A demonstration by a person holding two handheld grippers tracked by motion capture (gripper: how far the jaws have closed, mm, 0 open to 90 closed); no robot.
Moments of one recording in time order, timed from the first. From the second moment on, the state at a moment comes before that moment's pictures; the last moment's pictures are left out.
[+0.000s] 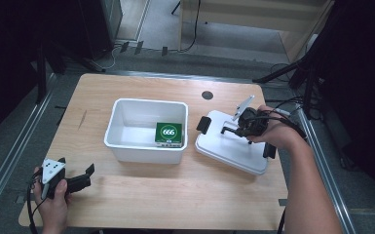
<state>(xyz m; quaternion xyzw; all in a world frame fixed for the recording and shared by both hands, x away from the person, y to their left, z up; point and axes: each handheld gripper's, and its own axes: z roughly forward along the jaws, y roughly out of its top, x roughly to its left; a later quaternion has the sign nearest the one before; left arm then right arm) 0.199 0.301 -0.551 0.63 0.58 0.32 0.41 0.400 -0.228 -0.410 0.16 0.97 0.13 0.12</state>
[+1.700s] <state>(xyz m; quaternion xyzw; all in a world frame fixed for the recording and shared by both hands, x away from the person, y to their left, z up) 0.198 0.304 -0.551 0.62 0.58 0.32 0.41 0.396 -0.146 -0.303 0.10 0.97 0.18 0.12</state>
